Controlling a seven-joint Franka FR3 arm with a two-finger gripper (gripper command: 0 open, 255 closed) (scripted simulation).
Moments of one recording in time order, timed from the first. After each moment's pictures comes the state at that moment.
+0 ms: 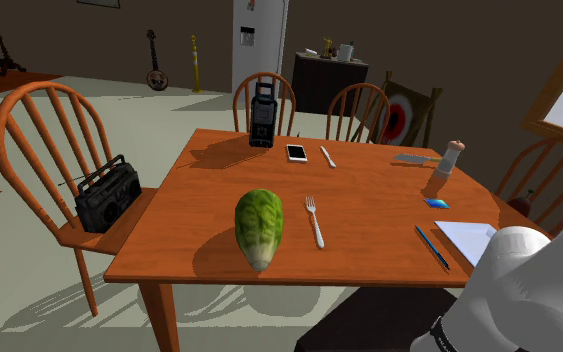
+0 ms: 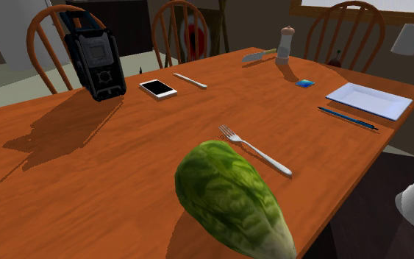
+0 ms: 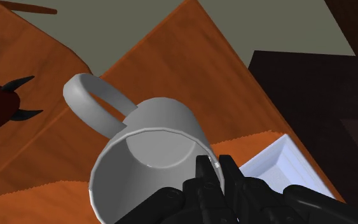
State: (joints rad) arm 0.26 -0.38 -1.82 -1.70 -0.31 1.77 -1.77
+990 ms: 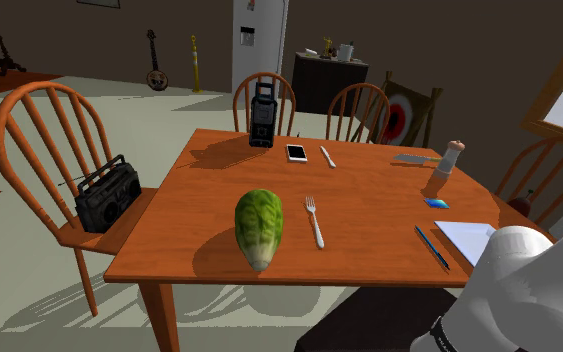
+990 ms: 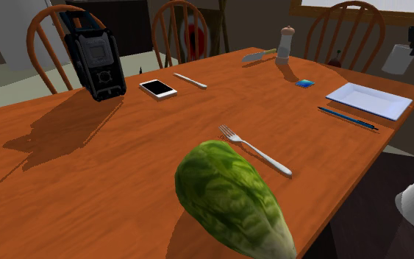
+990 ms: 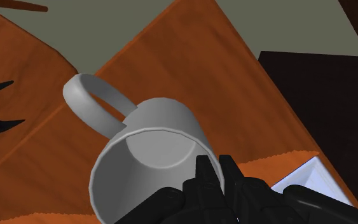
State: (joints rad) arm 0.28 -0.43 -1.88 -1.85 -0.38 1.95 -1.74
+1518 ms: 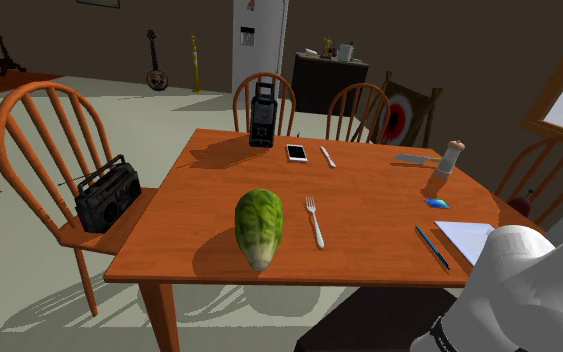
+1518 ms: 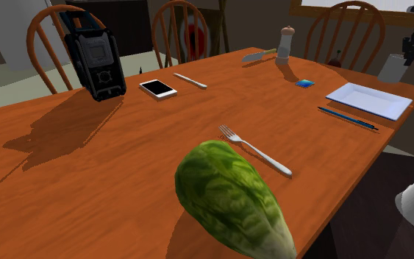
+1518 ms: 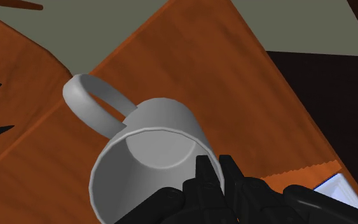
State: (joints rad) arm 0.32 -0.48 -1.94 -1.90 -0.43 2.03 -1.70
